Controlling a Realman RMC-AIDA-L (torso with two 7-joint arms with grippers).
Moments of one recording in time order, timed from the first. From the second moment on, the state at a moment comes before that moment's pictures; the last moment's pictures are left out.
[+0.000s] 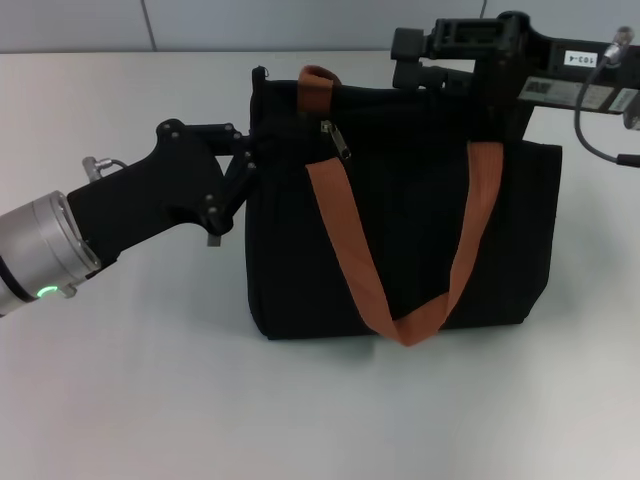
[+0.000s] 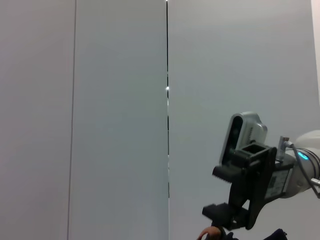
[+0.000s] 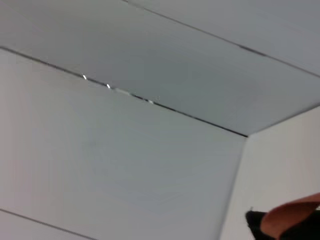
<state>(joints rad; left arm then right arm) -0.55 -2.07 0.62 0.29 1.66 1.67 -0.79 0.73 2.01 -0.73 -0.58 -1.77 -1.63 2.43</state>
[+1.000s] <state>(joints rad) -0.56 -2.07 0.62 0.29 1.66 1.67 -0.80 0.81 2.02 -0.89 -0.67 -1.92 -1.55 2.42</state>
